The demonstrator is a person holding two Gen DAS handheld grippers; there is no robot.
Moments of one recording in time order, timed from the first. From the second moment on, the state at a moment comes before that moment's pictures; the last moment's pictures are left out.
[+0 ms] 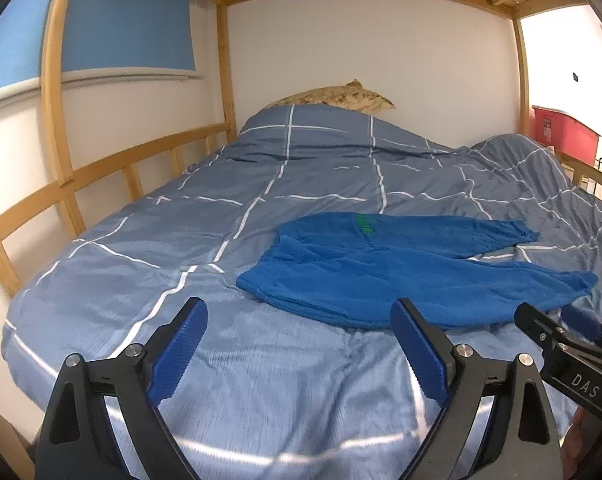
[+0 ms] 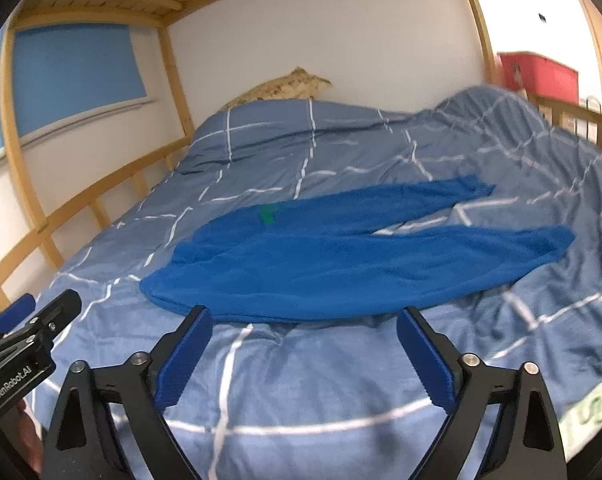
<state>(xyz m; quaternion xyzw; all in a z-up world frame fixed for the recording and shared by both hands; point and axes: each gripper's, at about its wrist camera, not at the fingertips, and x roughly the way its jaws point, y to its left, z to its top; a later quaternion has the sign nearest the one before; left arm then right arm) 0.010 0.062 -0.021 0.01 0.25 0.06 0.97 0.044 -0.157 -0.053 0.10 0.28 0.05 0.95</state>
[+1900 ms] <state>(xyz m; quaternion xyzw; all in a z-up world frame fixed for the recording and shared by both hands) 0.161 0.144 -0.124 -0.17 0.45 0.05 0.88 0.141 -0.123 -0.140 0.19 0.45 0.07 0.87</state>
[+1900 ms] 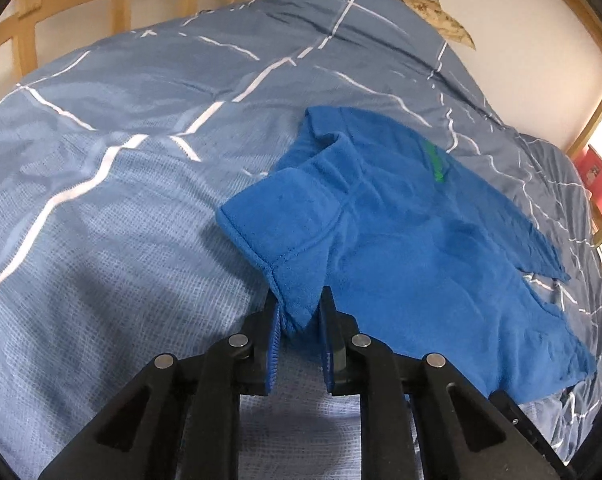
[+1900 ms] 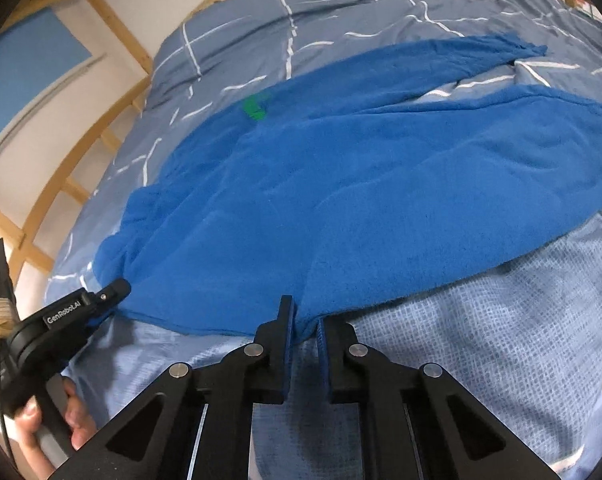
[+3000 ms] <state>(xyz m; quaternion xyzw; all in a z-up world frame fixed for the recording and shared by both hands) 0.115 -0.135 -0.055 -0.02 0.34 -0.10 0.94 0.090 -0.366 -0.061 0.14 0.31 -0.06 0.94</state>
